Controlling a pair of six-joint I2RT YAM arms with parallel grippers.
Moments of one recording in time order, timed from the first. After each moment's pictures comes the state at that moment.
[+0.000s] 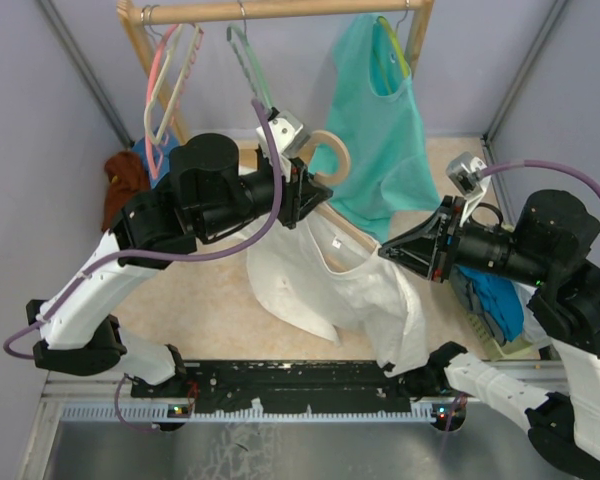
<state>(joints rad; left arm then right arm) -1.12 1.44 2.05 -0.76 -0.11 -0.12 0.56 0.86 1.66 -1.00 -0.55 0.29</state>
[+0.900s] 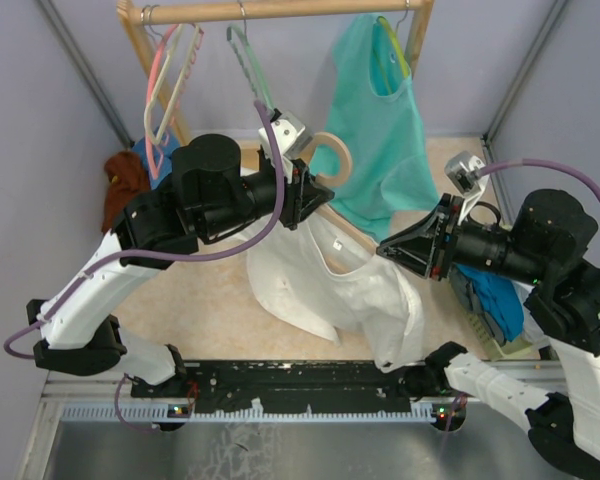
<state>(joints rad) -1.12 1.44 2.04 -0.76 -0.11 -0.12 0.56 0.86 1.64 -0.96 -0.56 0.30</state>
